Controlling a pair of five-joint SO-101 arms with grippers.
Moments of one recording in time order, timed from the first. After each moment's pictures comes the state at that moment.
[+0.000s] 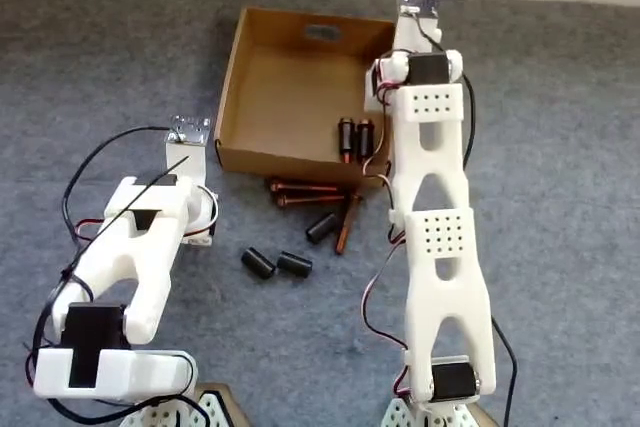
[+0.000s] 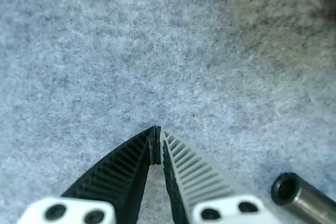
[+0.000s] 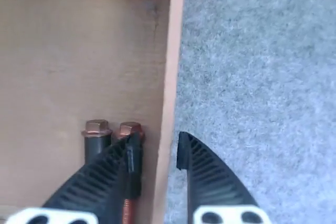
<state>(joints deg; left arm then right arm) -6.6 -5.0 45.8 47.3 -2.7 -8.0 69.1 -95.1 96.5 -4.0</state>
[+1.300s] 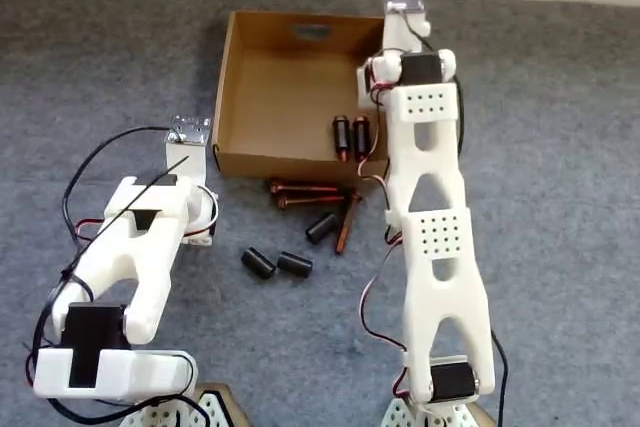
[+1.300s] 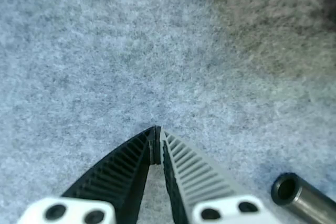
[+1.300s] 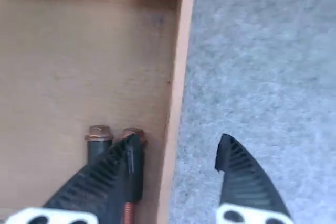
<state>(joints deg) -6.6 -5.0 45.8 47.3 -2.7 -10.9 65.0 -95.0 94.5 -0.9</state>
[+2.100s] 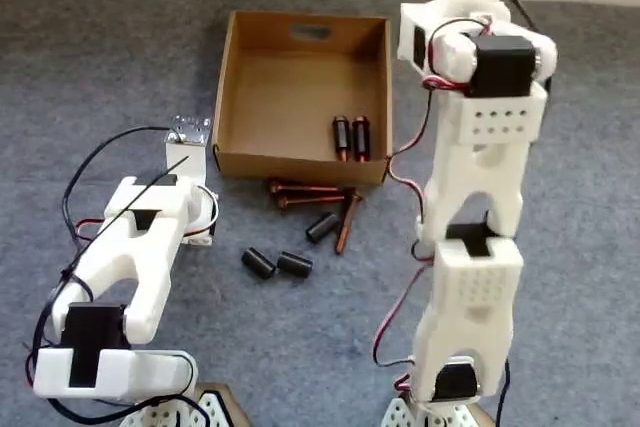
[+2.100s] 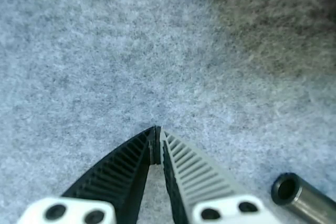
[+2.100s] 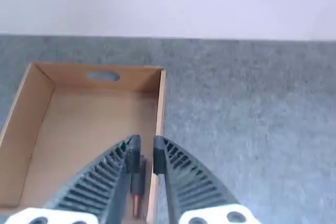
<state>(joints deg) -6.6 -5.0 45.8 47.3 -2.7 -8.4 24.6 -78.6 100.4 -0.9</state>
